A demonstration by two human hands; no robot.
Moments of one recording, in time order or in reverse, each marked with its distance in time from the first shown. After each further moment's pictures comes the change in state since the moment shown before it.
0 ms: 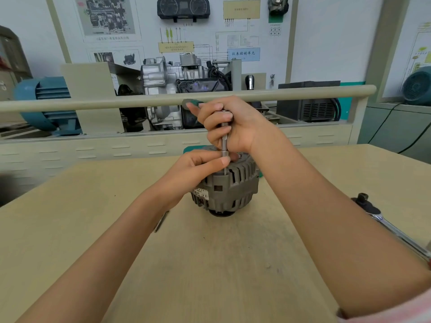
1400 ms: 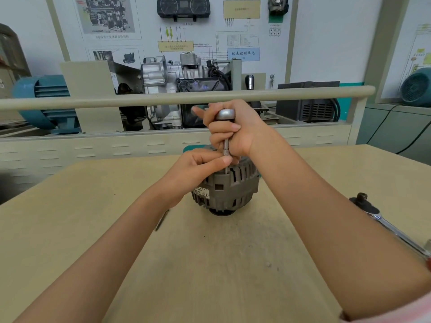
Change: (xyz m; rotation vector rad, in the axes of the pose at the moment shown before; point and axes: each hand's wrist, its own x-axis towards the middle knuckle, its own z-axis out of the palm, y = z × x) left_hand -0.001 0.000 0.000 0.028 0.024 0.047; right_hand 0.002 0.006 -0.006 0.067 0.062 -0.024
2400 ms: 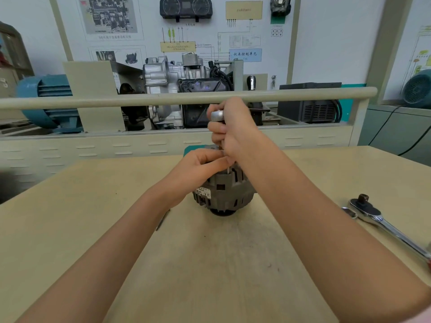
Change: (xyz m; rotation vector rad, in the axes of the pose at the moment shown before) left_hand 0.001 0.003 0.002 0.068 -0.016 -0.051; right_hand 0.006 0.012 0.018 -0.172 0.412 -0.307
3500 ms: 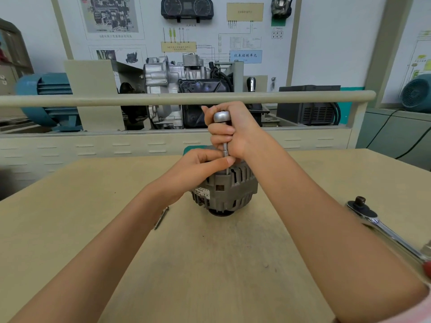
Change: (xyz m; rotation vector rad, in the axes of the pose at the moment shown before) left_hand -0.001 0.004 -0.002 0.034 0.016 -0.070; right_hand 0.006 -0.001 -0.015 0.134 -0.297 0.152
